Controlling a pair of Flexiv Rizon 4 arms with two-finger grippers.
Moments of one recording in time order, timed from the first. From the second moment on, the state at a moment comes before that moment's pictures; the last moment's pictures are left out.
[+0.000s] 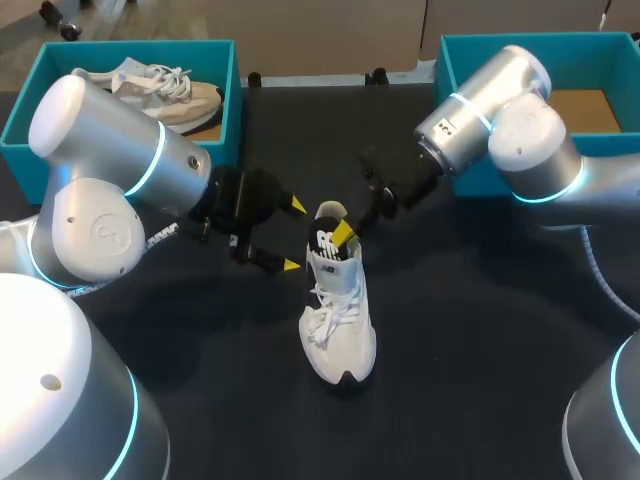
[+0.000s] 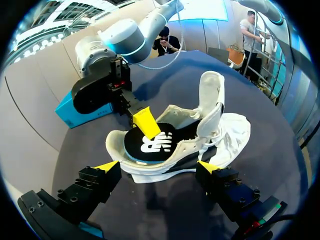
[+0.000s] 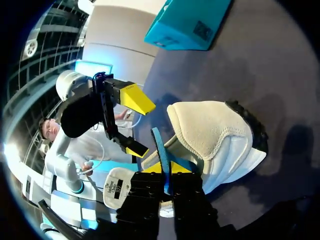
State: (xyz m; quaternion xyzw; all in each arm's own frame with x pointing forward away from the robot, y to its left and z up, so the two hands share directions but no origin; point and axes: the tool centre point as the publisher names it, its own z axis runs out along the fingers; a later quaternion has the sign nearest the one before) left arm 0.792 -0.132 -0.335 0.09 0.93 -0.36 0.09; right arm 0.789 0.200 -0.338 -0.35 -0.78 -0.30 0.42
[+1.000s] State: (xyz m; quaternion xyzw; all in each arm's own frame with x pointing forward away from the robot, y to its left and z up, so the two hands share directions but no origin) left arm 0.792 -0.132 -0.335 0.09 0.93 -0.36 0.09; right arm 0.800 0.205 -0.317 -0.35 -0.81 -0.31 0.35
